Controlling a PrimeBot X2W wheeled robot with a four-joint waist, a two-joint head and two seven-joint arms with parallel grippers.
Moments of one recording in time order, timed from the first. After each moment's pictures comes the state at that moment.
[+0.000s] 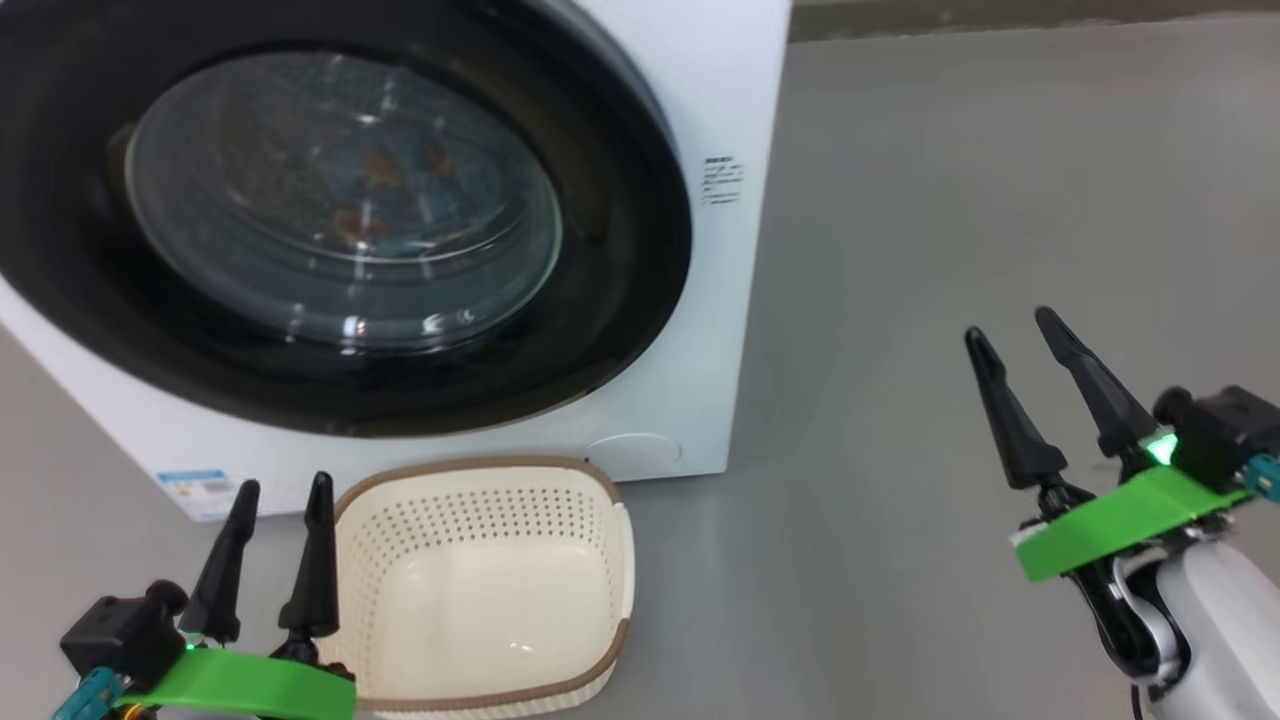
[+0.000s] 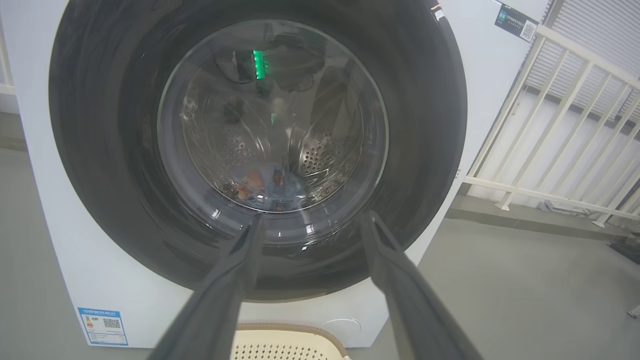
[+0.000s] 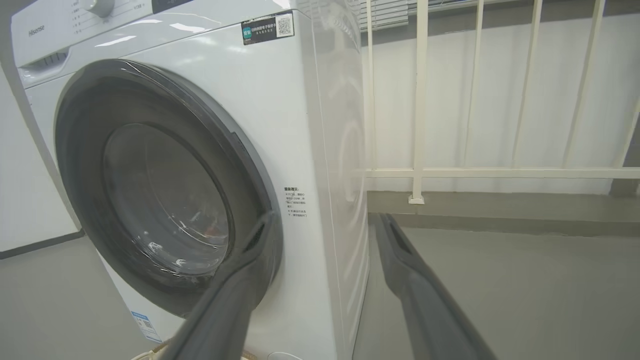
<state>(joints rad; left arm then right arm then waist) -0.14 0.21 -0.14 0.27 -0.55 -0.13 -0.26 -0.31 -0.35 0.30 0.24 0.56 0.13 -0.25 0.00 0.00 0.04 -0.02</state>
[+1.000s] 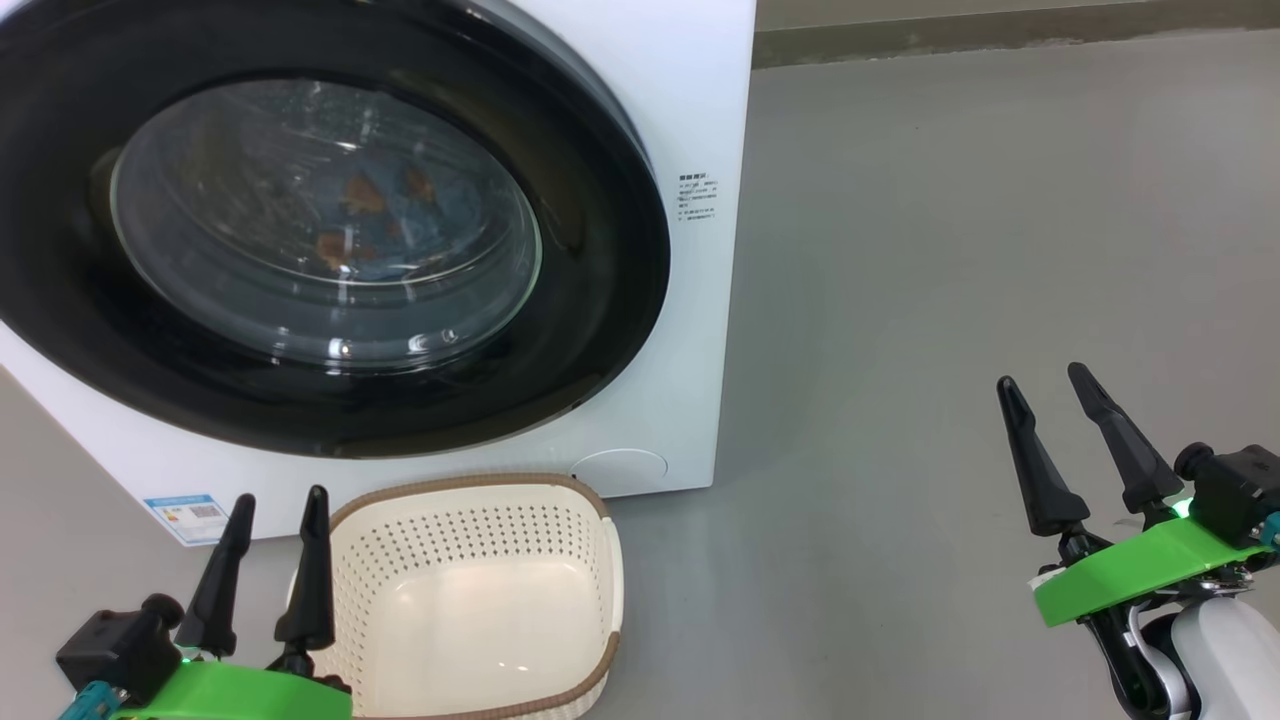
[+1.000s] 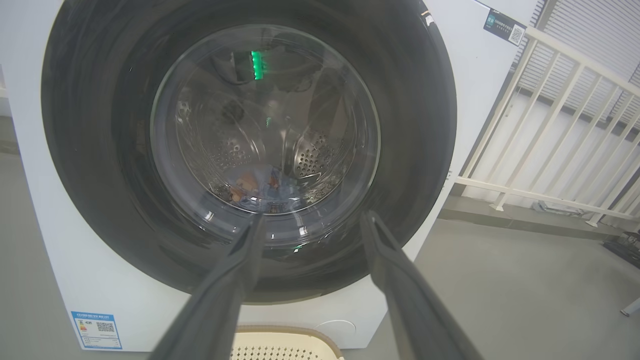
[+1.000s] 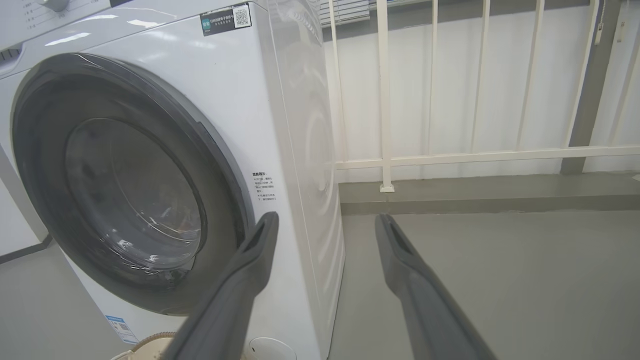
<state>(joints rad) -0.12 0.21 -0.13 0.26 -0.55 -0.13 -0.26 -0.19 -0.31 0.19 0.23 0.50 0.13 -0.25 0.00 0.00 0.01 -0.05</state>
